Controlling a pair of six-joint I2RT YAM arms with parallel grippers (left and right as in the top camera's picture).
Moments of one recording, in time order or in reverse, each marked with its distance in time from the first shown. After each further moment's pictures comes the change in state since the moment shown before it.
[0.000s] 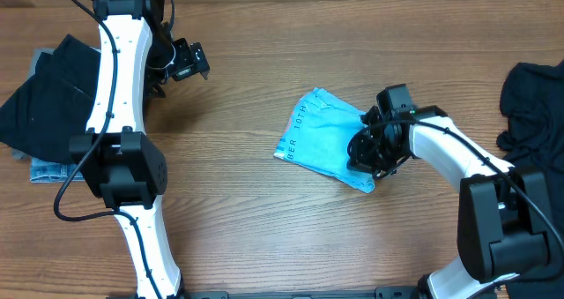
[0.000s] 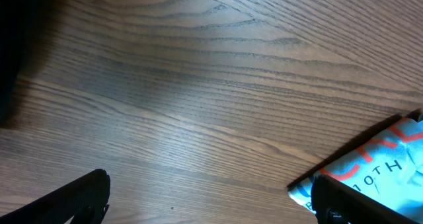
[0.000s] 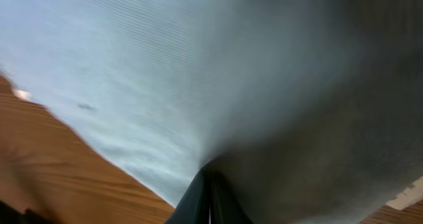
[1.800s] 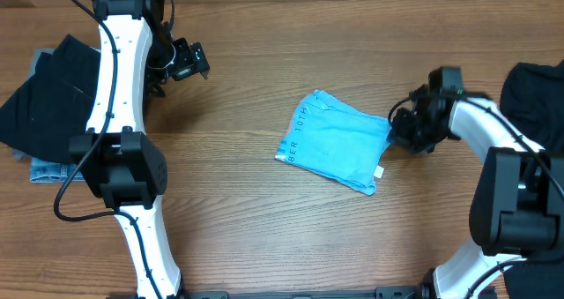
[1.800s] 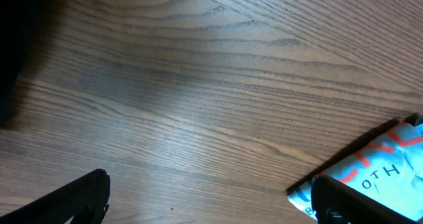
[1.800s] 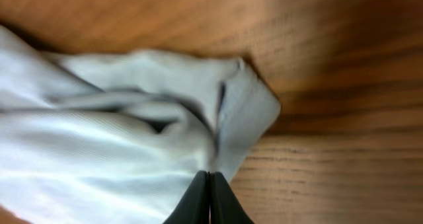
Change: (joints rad) left arm 0.000 0.000 0.000 0.002 0.000 0.000; right arm -0.272 0.111 0.200 -0.044 0.088 -0.056
